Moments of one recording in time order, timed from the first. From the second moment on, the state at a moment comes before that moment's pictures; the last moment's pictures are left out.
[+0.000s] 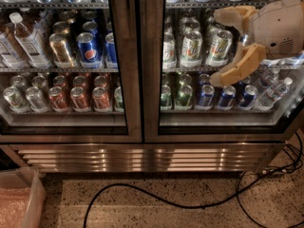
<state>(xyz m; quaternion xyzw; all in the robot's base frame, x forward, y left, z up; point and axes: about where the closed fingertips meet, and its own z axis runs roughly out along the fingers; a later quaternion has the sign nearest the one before) 0.505 -0.122 1.010 -0.56 0.62 0.25 0.49</state>
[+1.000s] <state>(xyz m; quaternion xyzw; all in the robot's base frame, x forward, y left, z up) 0.518 -0.095 1.014 -0.57 0.56 0.31 0.52</state>
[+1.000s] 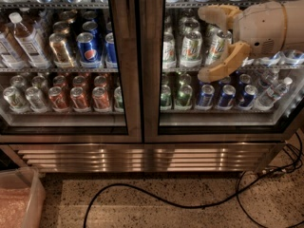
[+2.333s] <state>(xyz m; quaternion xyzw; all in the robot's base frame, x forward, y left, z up) 0.576 -0.040 1.022 -0.57 0.49 0.33 0.57</state>
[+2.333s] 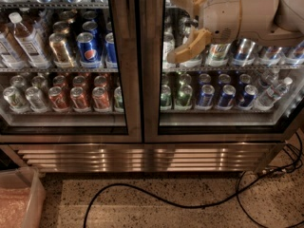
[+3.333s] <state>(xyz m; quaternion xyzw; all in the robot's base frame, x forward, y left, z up) 0.580 -0.033 1.027 -0.58 0.48 0.34 0.56</state>
